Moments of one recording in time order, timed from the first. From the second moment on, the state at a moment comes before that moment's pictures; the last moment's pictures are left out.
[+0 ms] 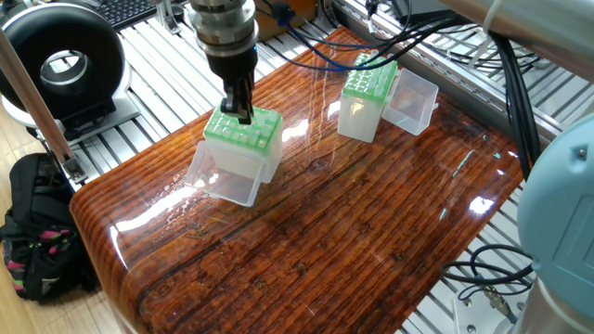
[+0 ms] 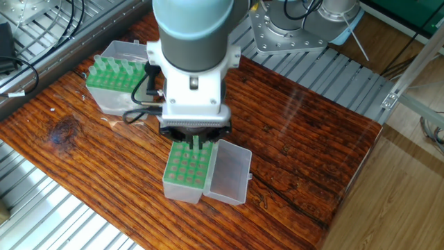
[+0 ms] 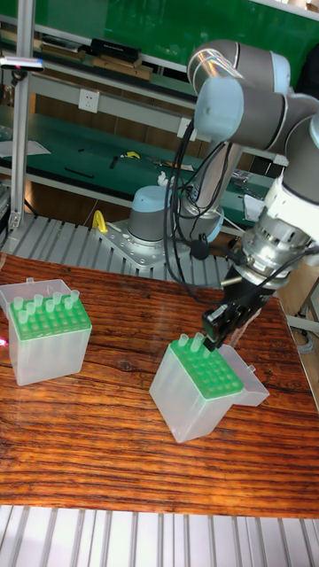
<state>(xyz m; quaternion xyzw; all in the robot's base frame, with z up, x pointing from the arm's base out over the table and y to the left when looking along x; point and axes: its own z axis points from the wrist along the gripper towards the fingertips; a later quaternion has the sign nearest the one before) 0.573 0.115 0.169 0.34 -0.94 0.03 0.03</state>
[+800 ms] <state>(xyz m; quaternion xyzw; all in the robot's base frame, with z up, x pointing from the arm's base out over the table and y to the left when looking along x) 0.578 0.115 0.224 0.34 -0.94 0.01 0.03</state>
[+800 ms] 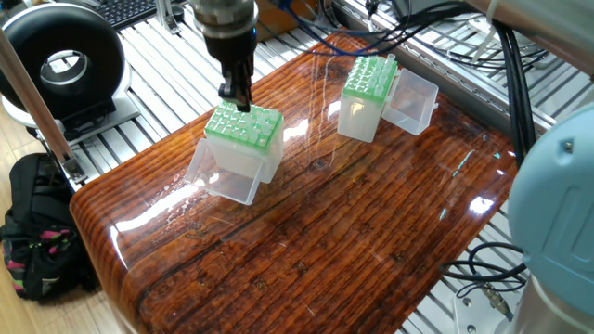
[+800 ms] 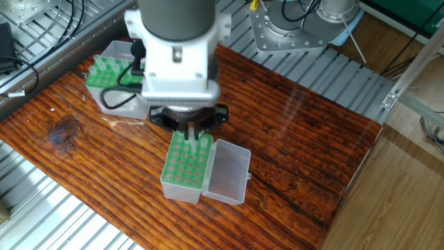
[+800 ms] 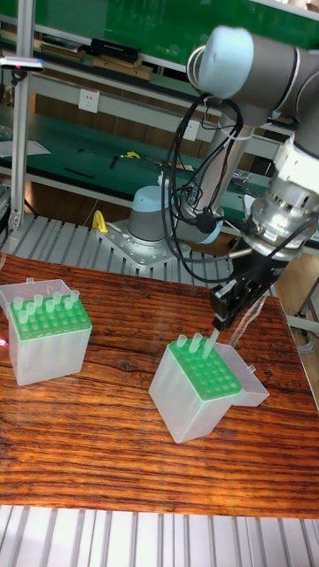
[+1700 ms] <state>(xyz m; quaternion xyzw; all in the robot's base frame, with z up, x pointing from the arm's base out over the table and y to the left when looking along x) 0.579 0.095 0.265 0.35 -0.94 0.00 0.04</state>
